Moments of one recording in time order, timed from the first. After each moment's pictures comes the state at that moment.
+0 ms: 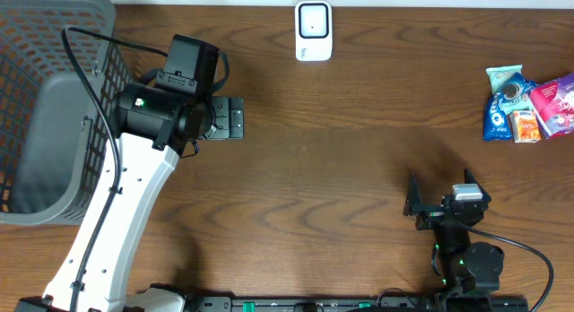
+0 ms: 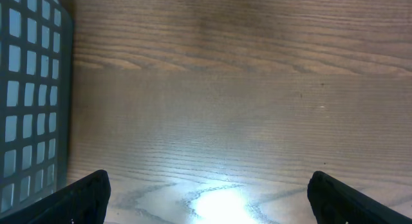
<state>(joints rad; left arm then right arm) -0.29 1.46 1.55 -1.22 -0.11 -0.28 0.01 0.01 0.01 -0.07 -0.04 -0.04</state>
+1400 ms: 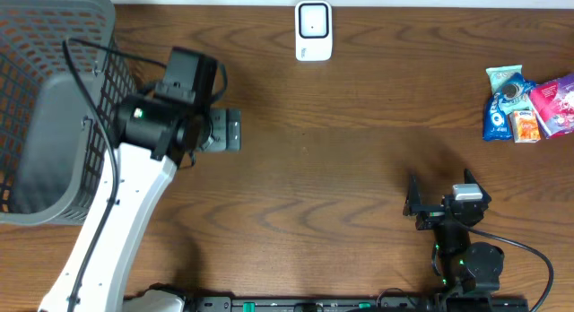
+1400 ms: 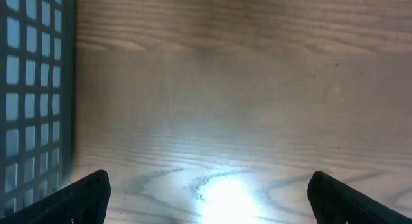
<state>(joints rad) -0.29 1.39 1.45 -1.22 -0.12 -0.27 0.01 0.01 0.01 -0.07 -0.04 -0.04</state>
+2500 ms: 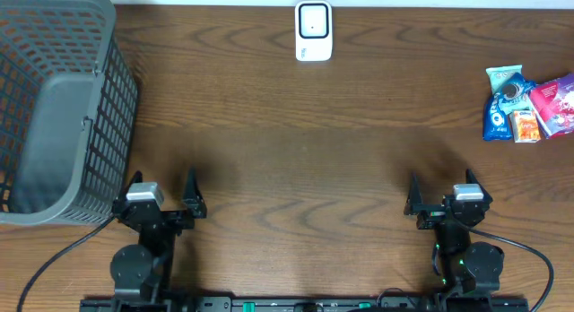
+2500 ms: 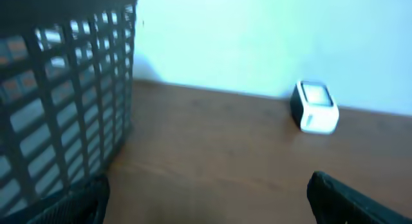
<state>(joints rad) -0.04 0.03 0.16 -0.21 -0.04 -0.14 0.01 0.01 0.01 -0.07 -0.03 -0.04</state>
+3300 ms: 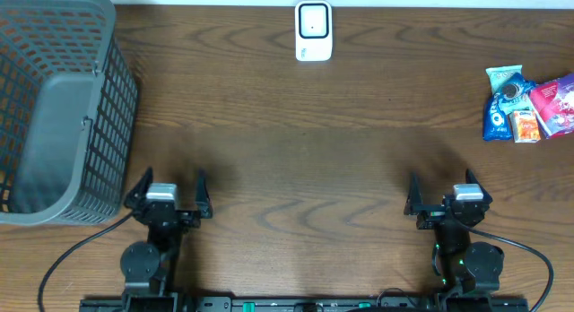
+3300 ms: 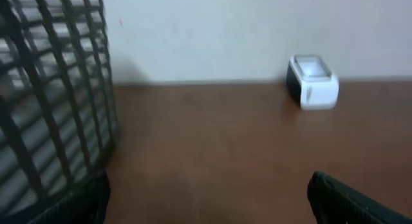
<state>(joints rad) -0.02 0.01 0.01 -0.07 0.05 0.00 0.01 0.01 0.01 -0.07 -0.03 -0.04</state>
